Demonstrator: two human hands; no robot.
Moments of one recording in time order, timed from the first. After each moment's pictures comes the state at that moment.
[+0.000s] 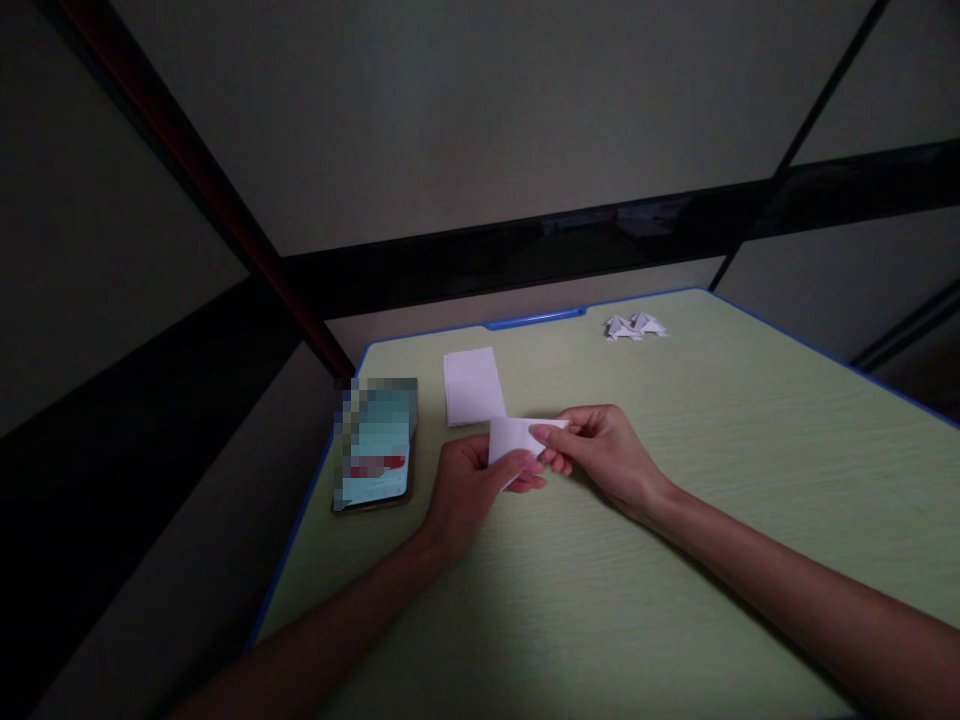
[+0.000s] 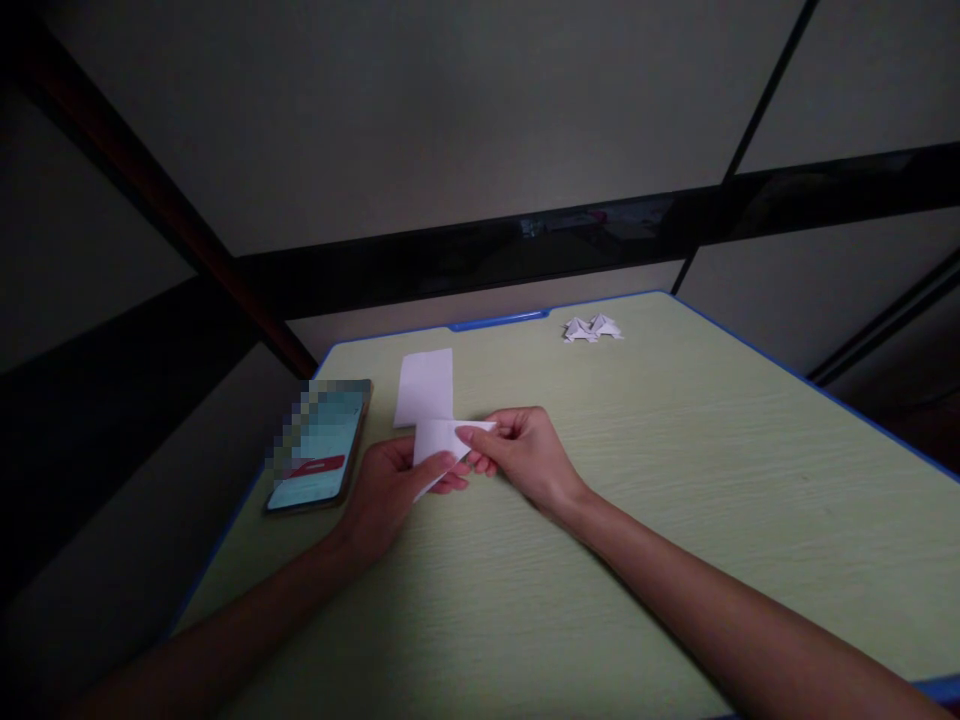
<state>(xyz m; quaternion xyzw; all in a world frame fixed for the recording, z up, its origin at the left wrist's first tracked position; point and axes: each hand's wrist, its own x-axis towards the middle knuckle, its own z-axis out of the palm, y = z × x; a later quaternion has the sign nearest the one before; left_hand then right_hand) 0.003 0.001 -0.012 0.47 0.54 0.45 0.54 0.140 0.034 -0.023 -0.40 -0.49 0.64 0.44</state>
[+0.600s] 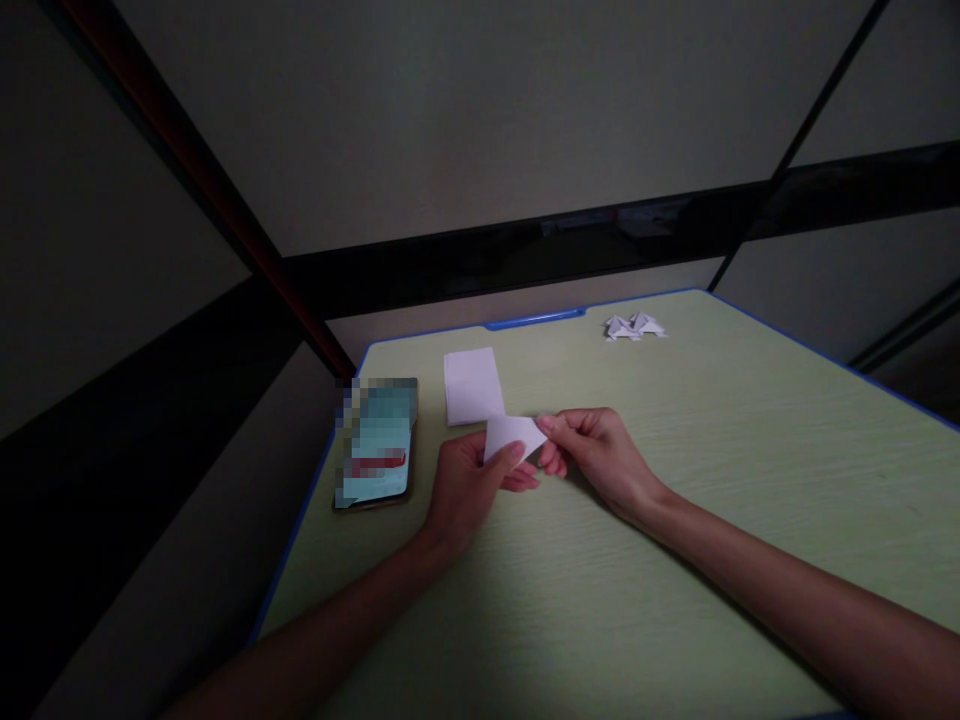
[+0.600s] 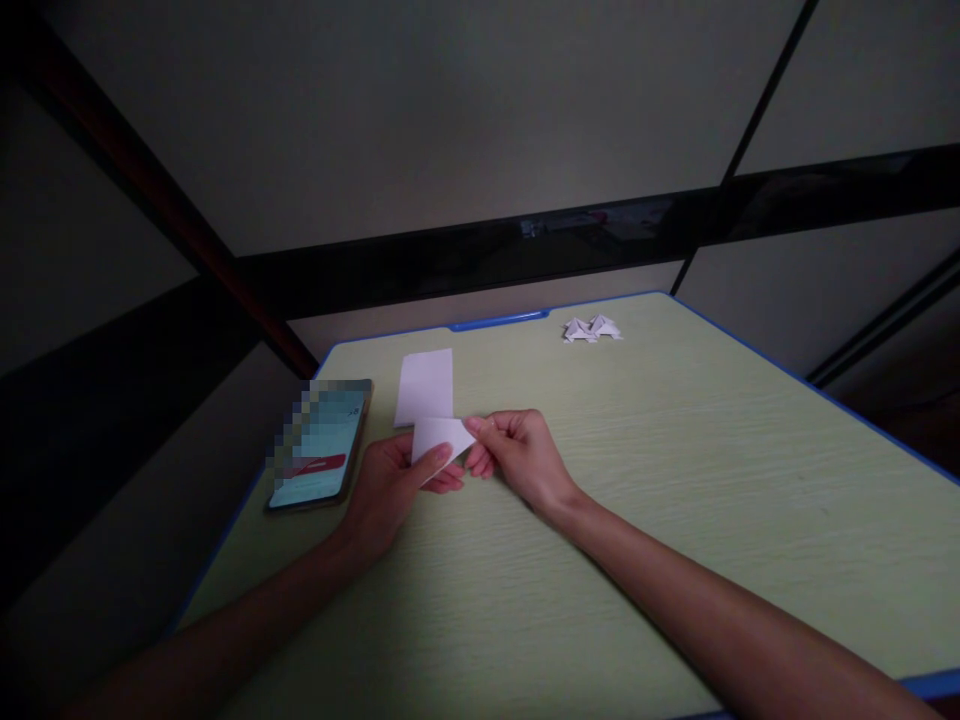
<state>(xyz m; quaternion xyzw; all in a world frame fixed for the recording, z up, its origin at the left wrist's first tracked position) 0.005 0.001 -0.014 0.47 0.56 0.47 0.51 0.136 0.032 -0.023 -0.41 -0.50 0.63 0.44</state>
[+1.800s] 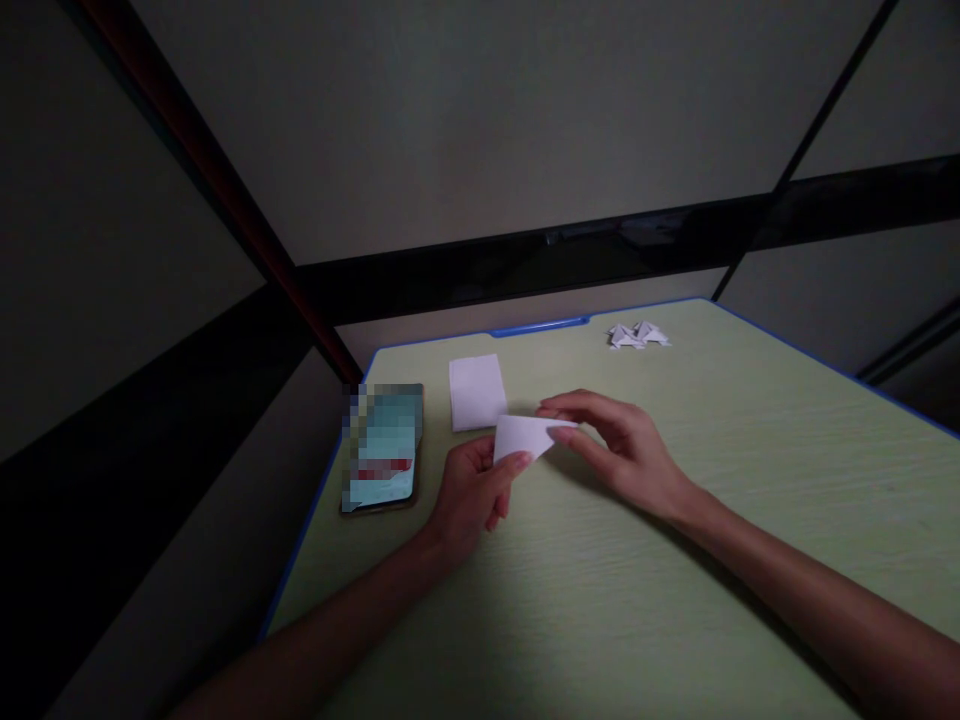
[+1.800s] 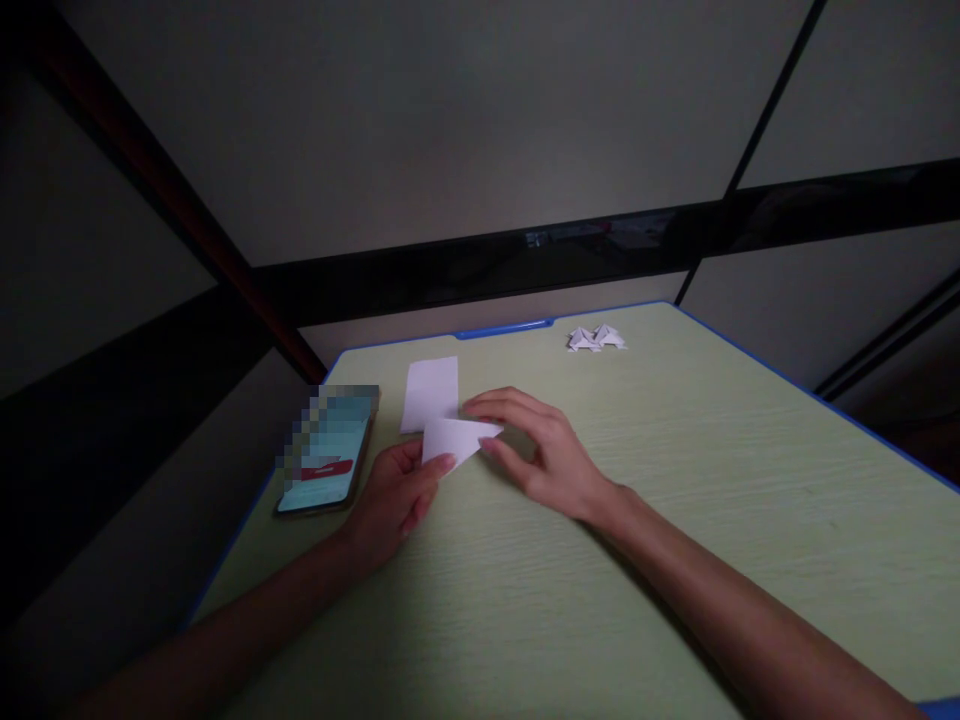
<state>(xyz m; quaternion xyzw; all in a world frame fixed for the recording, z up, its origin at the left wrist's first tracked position) 0.000 0.000 -0.018 0.48 0.53 0.43 0.55 0.160 0.036 -0.008 -0.32 -0.78 0.30 0.44</state>
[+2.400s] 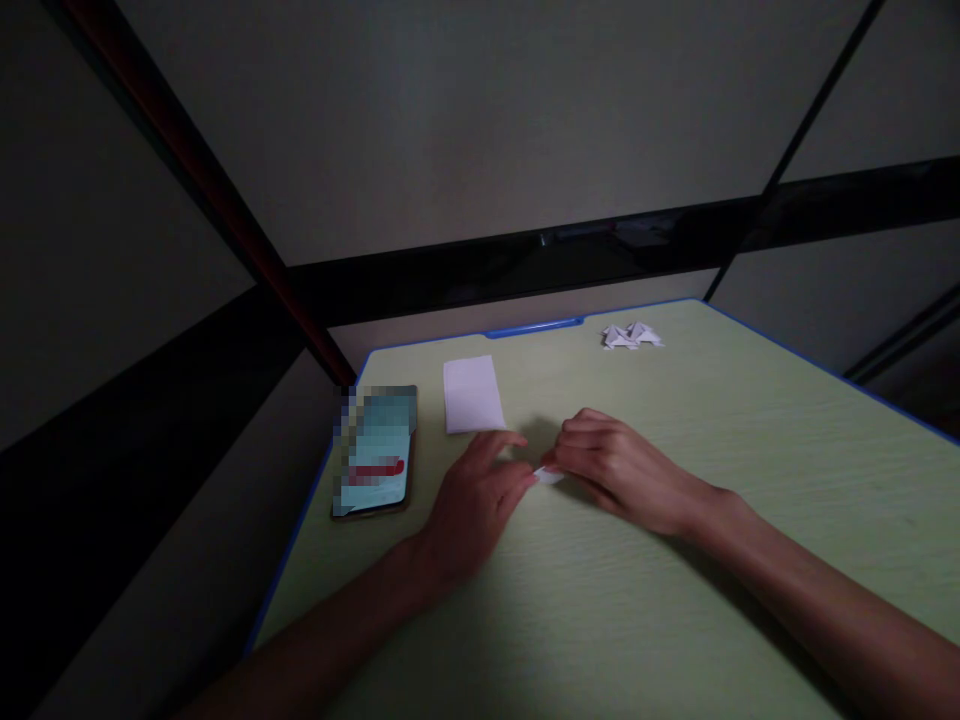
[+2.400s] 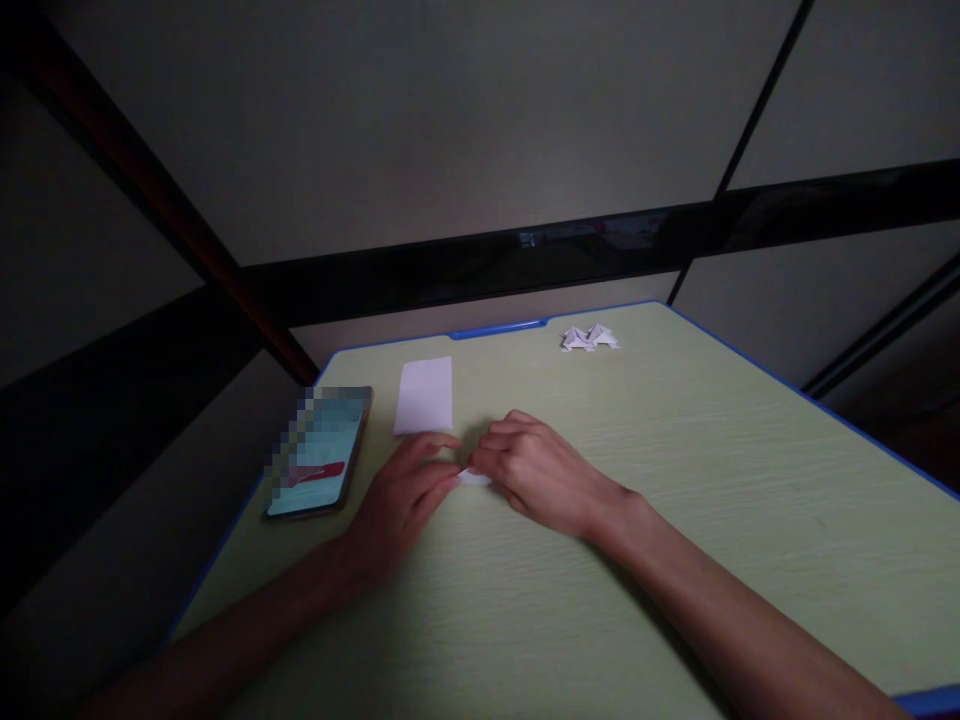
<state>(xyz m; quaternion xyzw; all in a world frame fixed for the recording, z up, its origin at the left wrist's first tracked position) -0.007 0.001 -0.025 0.83 0.44 0.33 0.11 0.168 0.032 0.006 -0.23 -0.96 0.03 0.17</state>
